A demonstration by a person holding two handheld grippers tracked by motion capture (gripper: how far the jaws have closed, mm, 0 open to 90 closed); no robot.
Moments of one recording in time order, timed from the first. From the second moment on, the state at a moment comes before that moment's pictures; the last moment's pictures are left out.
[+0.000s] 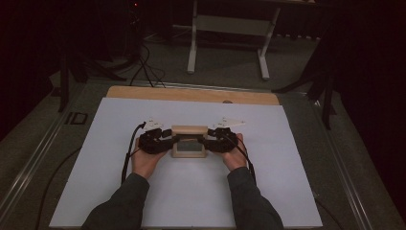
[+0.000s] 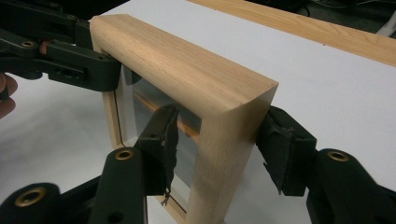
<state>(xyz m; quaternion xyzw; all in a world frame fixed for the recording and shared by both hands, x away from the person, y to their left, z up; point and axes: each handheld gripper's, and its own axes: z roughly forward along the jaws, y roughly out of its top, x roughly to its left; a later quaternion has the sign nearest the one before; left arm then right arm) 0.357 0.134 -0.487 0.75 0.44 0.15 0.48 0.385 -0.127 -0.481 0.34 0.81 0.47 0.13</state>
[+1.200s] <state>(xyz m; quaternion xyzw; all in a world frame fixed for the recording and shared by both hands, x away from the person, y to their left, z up) 0.358 0.138 -0.501 0.74 0.47 0.13 0.46 0.383 -0.130 -0.494 0.36 0.82 0.44 0.12</state>
